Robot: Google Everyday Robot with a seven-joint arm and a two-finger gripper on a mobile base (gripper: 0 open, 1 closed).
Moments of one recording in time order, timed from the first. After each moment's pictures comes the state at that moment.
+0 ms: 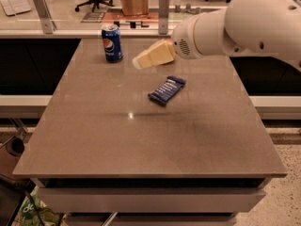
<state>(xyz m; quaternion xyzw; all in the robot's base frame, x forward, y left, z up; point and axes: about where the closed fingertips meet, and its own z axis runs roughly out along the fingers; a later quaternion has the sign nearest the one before) 0.620 -0.032 0.965 -0.38 0.77 0.14 0.50</state>
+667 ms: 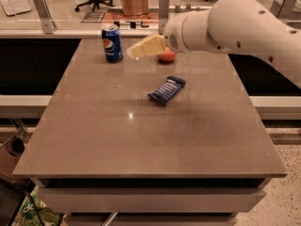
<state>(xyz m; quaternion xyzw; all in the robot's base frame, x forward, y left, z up) 0.670 -0.013 0.964 -0.36 0.75 0.15 0.54</state>
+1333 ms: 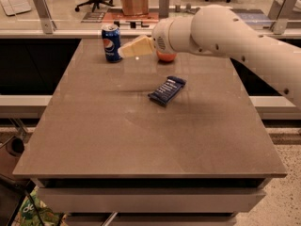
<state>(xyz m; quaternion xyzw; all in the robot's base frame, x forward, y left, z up) 0.708 0.016 0.944 -0.36 0.74 0.17 0.55</state>
